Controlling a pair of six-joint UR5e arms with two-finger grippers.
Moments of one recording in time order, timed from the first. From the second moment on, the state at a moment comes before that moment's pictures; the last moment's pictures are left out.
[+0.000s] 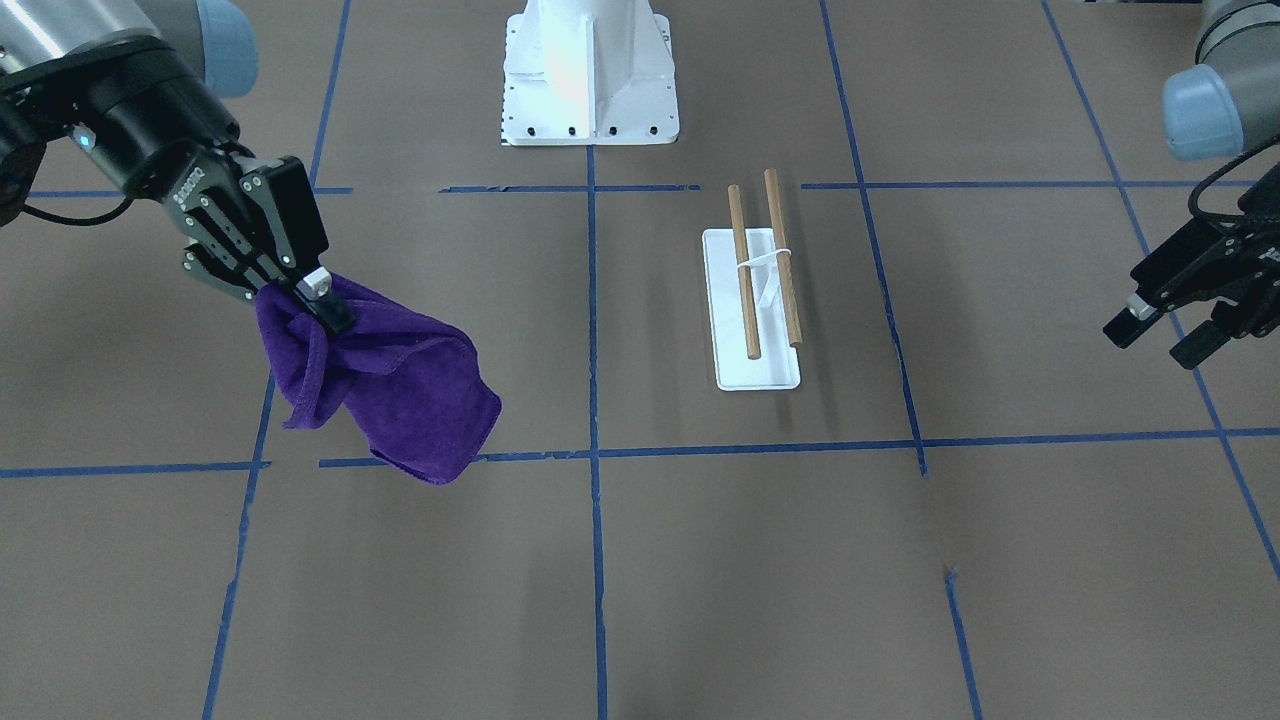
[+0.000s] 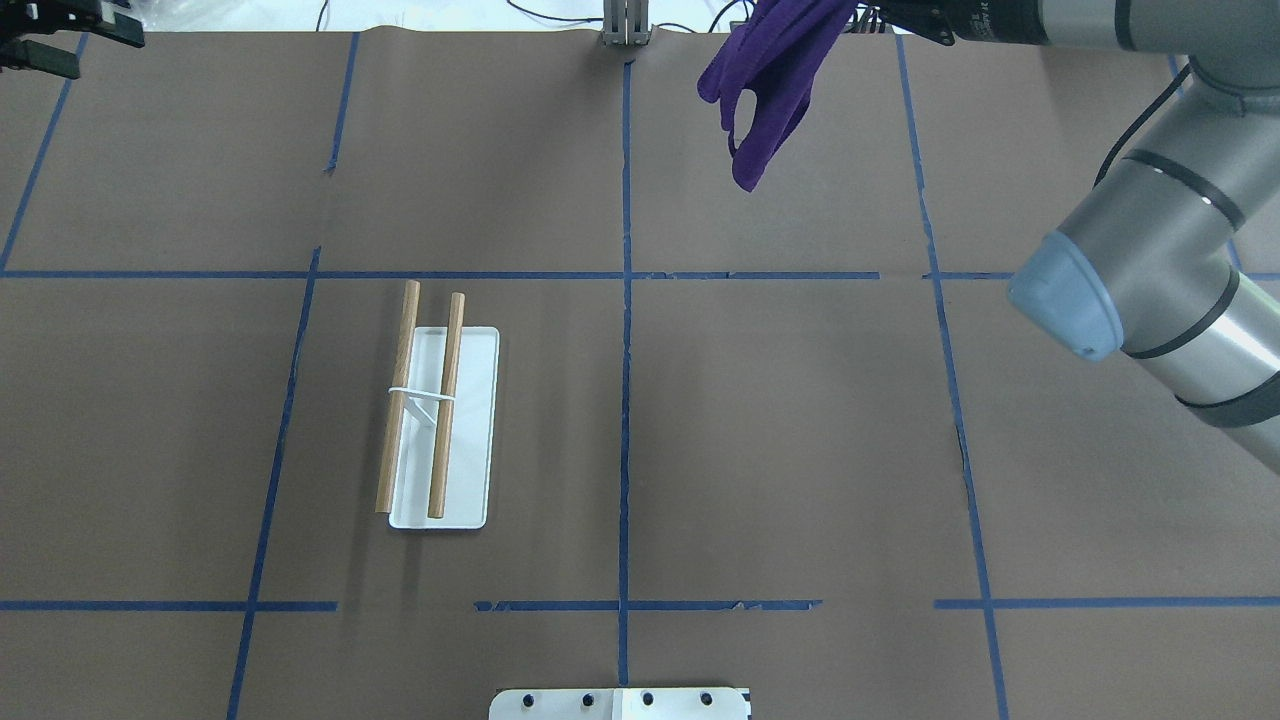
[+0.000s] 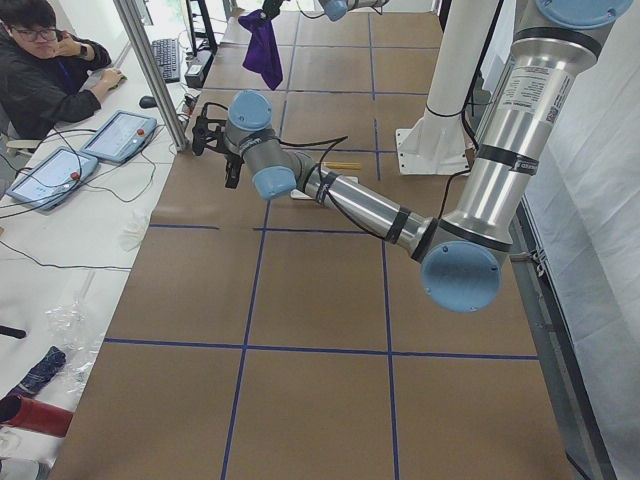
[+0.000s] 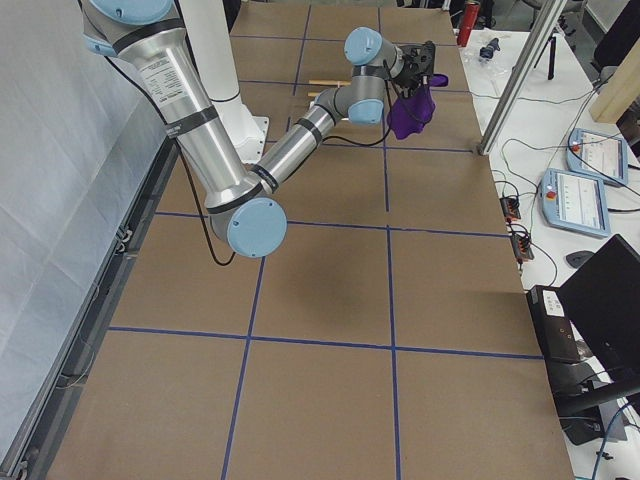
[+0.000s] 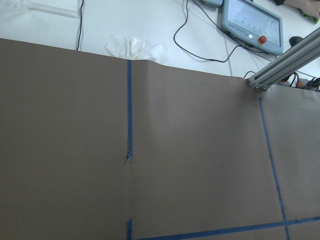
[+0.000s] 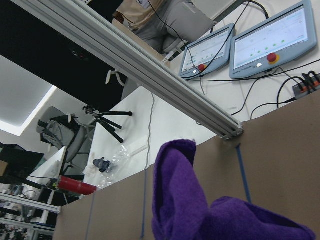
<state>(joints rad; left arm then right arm) -1.28 -1.90 -1.70 -2.29 -2.39 -1.13 0.95 -1.07 1.87 -0.75 1.83 1.60</state>
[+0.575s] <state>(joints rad) -1.08 -1.98 -1.68 -2.55 -2.28 -1.69 0.76 -1.04 1.95 -0.58 1.57 1.71</state>
